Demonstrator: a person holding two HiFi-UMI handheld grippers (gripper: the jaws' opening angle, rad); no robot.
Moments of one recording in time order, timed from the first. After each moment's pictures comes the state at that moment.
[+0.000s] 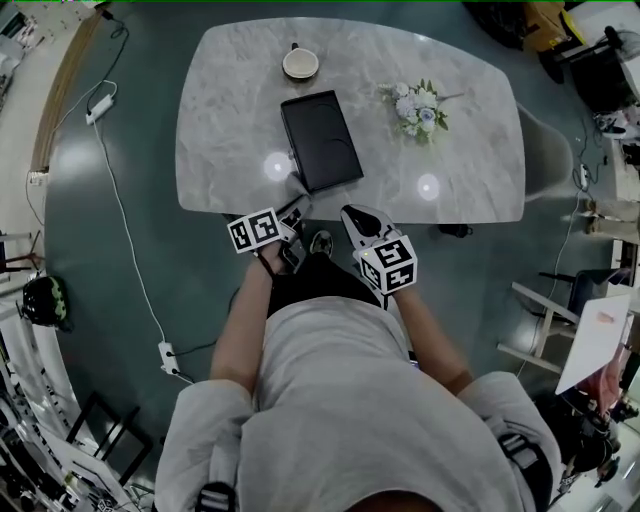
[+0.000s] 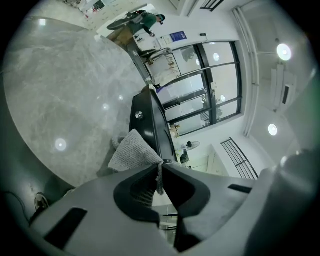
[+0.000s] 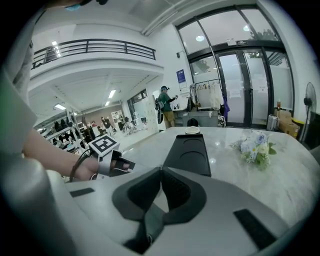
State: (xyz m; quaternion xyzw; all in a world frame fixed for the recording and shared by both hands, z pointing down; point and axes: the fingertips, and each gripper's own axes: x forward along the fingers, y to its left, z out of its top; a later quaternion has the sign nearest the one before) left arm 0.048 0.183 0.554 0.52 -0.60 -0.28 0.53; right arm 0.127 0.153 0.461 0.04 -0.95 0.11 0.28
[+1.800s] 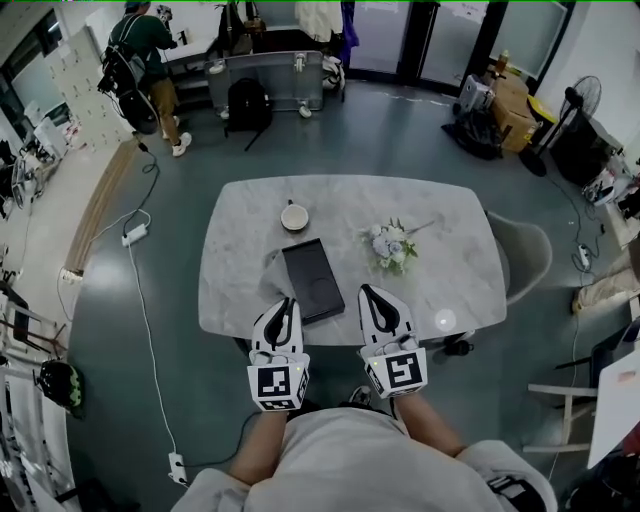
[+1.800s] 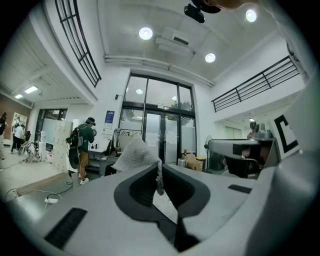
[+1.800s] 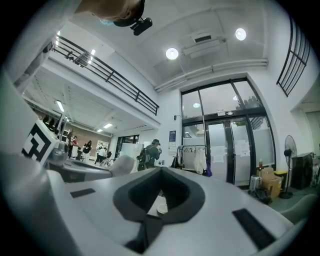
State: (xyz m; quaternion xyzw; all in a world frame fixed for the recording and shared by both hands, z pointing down) left arm 0.071 0.186 0.229 0.53 -0.85 0.01 0.03; right arm 0.160 0.089 0.192 0.15 -0.99 -0.05 -0.02
